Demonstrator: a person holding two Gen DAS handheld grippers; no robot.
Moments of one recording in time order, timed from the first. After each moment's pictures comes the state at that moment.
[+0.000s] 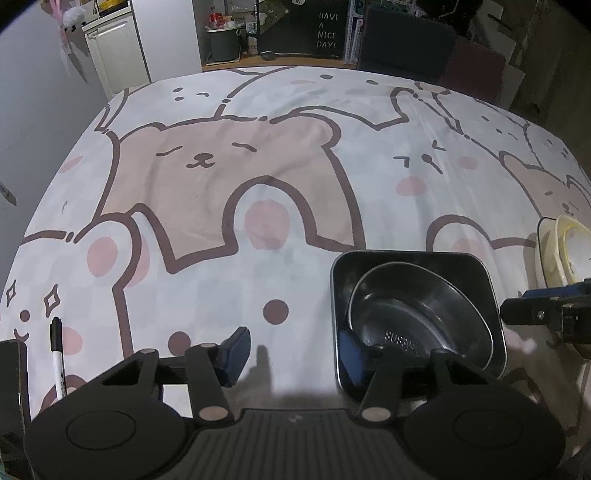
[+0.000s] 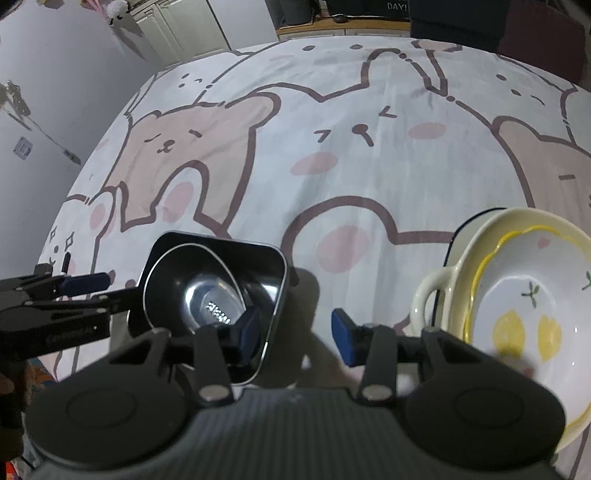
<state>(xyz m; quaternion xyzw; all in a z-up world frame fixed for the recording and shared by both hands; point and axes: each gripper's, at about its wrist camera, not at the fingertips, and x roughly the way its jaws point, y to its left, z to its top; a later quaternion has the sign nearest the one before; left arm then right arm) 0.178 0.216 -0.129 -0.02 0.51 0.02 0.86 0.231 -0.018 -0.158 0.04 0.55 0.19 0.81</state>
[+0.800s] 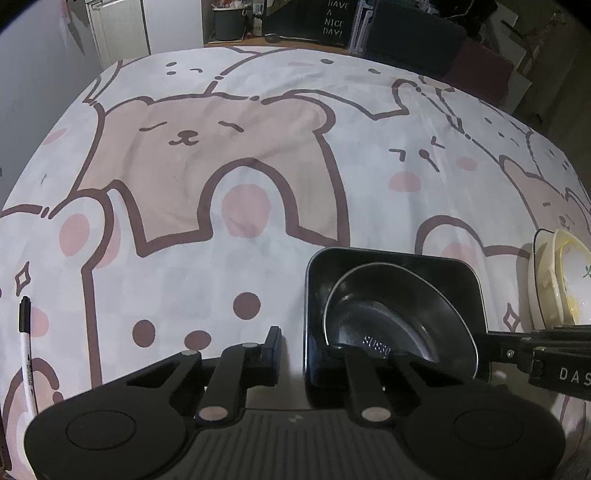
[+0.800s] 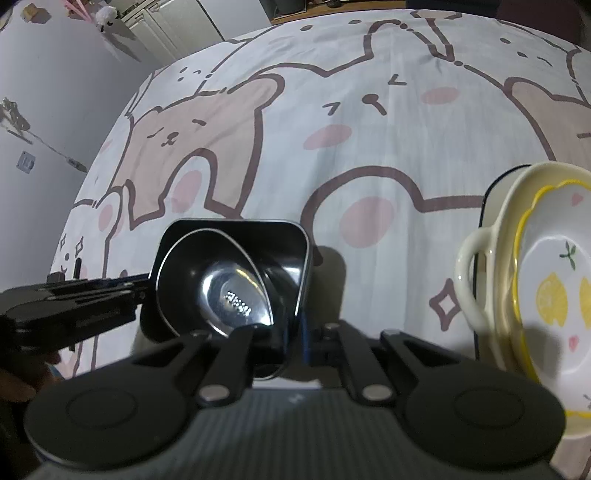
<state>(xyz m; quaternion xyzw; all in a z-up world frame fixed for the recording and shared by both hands) 0.192 0.210 -0.142 -0.06 0.54 0.01 0.84 0.229 -0.009 -0.181 0.08 0.58 0.20 0.79</state>
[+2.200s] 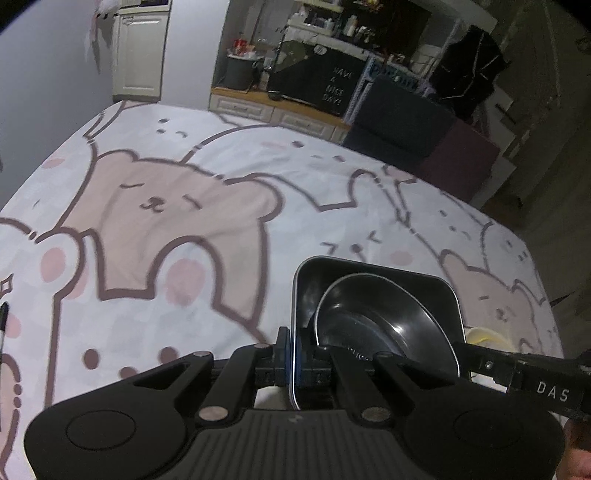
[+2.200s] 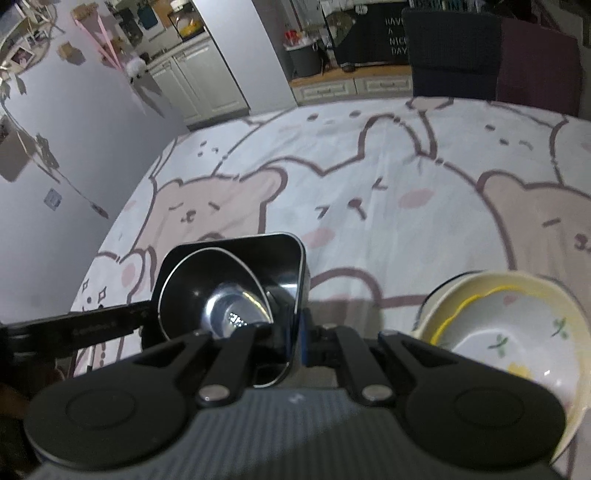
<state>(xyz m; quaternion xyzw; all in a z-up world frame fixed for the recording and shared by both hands) 0.193 0.163 -0.073 -0.16 0.44 0.01 0.88 0.238 -0.069 -0.106 0.08 0.48 0.23 0.84</state>
